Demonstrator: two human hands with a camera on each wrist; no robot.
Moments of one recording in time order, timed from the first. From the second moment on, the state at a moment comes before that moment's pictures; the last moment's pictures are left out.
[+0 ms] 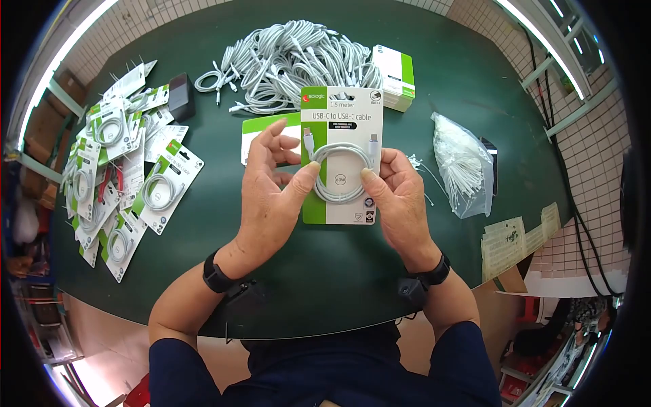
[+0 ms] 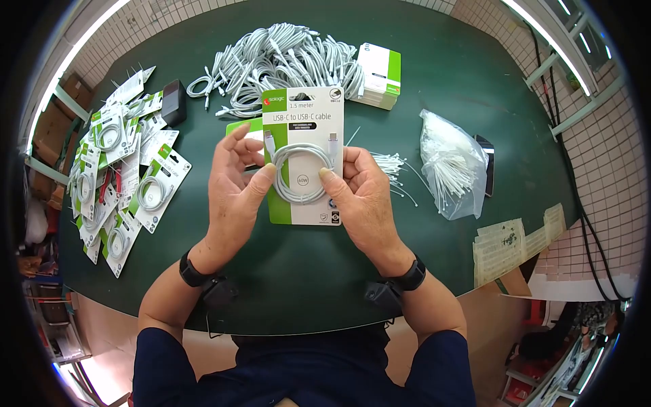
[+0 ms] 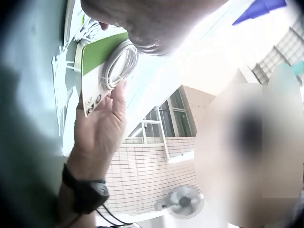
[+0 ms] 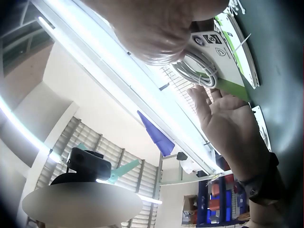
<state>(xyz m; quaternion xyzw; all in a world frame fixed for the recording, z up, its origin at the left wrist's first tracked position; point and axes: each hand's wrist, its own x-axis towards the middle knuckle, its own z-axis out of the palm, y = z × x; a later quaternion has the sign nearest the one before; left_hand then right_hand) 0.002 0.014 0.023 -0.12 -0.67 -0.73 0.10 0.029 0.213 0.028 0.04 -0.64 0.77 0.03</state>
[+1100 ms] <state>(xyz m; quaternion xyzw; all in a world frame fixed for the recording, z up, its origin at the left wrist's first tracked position) 0.010 0.023 0.009 -0.05 -0.45 -0.88 -0.15 0.032 0.202 0.011 0.05 -0.63 0.77 0.03</state>
